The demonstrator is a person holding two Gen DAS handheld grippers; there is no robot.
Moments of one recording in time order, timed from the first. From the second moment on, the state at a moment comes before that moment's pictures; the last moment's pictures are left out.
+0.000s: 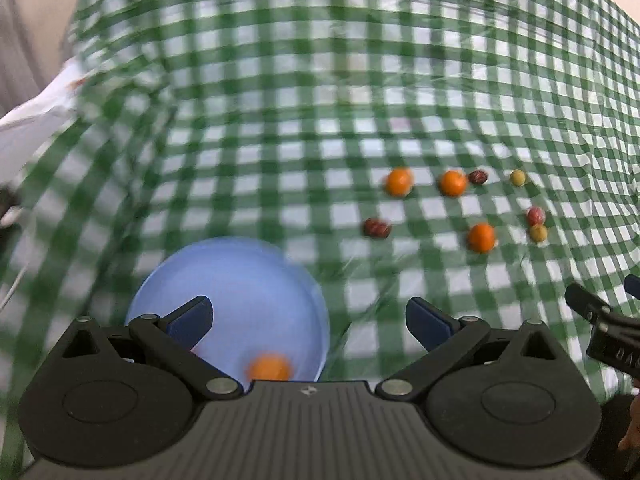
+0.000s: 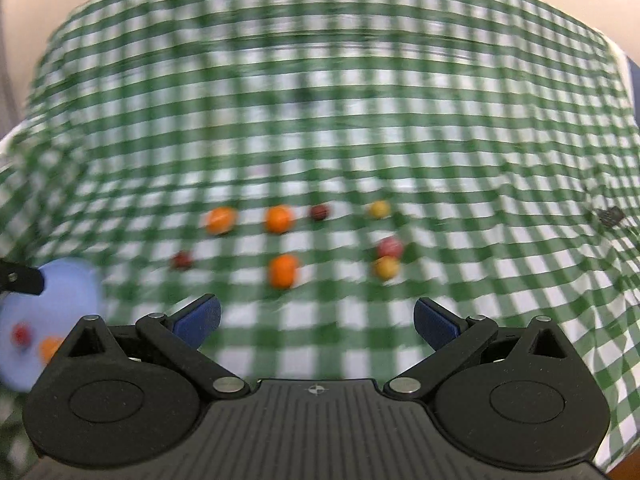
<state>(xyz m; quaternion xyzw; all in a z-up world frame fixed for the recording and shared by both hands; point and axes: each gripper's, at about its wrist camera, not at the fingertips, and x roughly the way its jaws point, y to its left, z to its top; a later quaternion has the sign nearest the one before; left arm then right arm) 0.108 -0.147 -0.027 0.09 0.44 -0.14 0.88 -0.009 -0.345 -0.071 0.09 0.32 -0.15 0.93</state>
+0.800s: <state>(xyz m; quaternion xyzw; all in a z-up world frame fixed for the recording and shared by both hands) 0.182 -0.359 -0.146 0.19 0.47 -0.29 0.81 0.127 -0.478 -0.184 0.08 0.37 -0.13 0.92</state>
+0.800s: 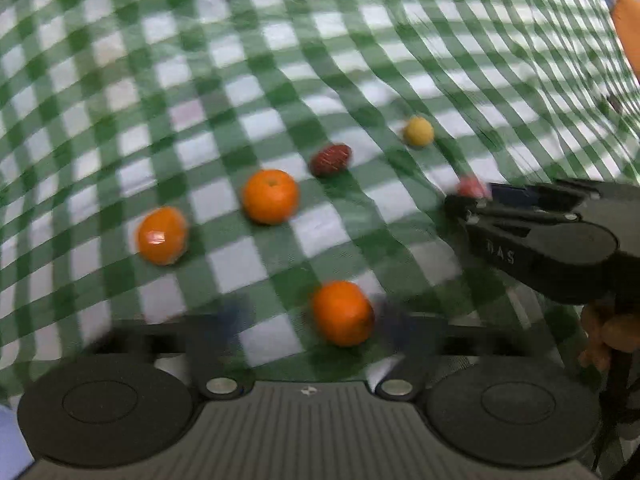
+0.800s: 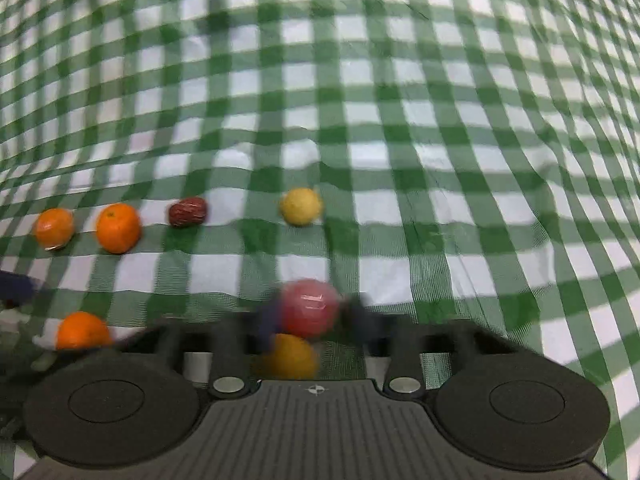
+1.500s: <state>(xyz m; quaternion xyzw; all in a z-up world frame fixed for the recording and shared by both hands) 0.083 -0.180 -0.032 0.15 0.44 -0.20 0.86 -0.024 -0.414 -0.074 0.11 0.29 -0.15 0.94</state>
